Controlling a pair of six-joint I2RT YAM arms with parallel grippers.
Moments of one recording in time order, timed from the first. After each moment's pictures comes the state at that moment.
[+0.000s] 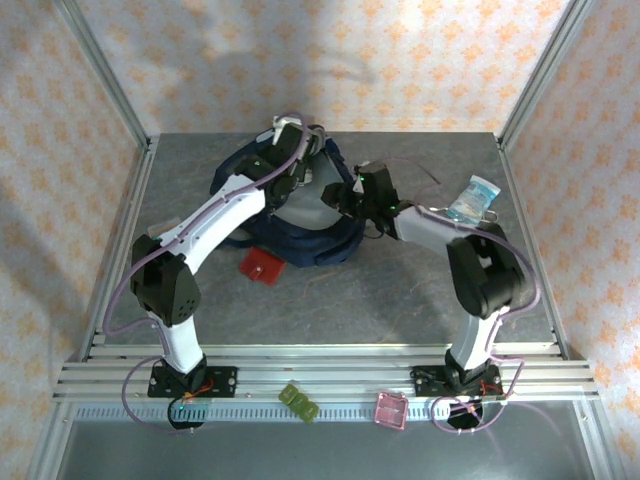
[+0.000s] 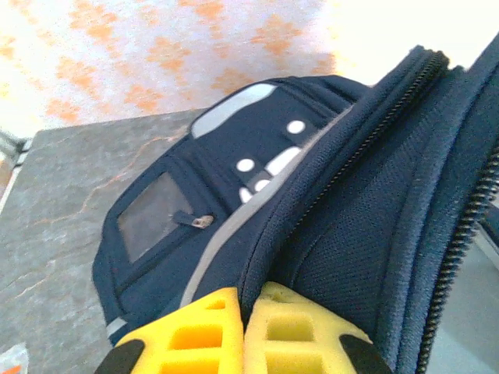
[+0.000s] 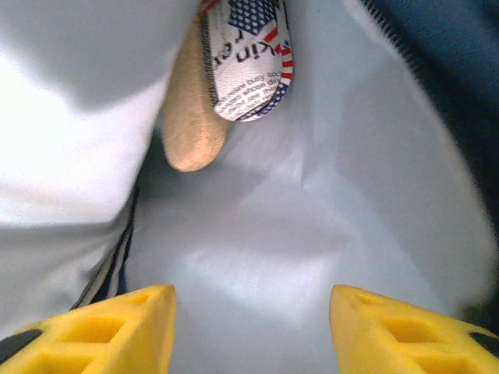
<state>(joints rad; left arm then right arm) -0.50 1.81 1.73 -0.67 -0.63 -0.29 0.48 1.77 1.14 0.06 -0.33 0.84</state>
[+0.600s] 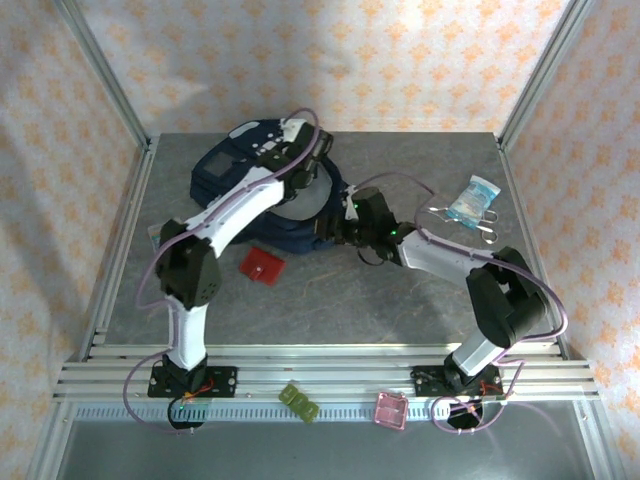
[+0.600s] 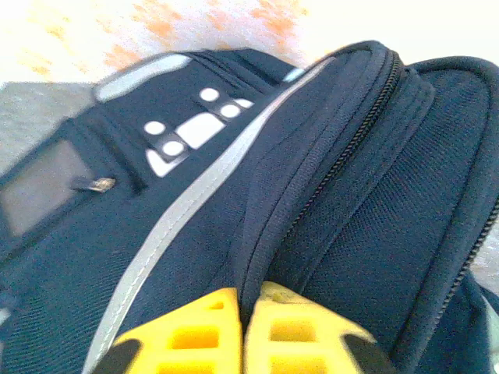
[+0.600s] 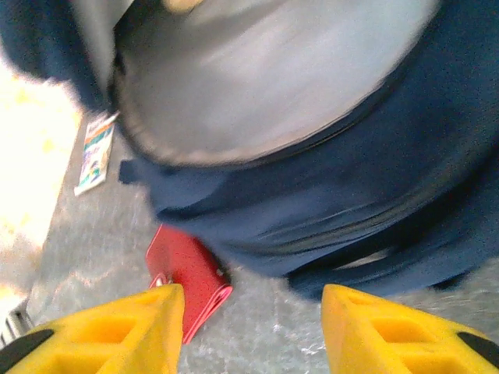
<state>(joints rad) -0.54 2.02 1.92 -0.72 -0.61 -0.47 0.63 1.60 0.98 -0.02 -0.29 0.64</state>
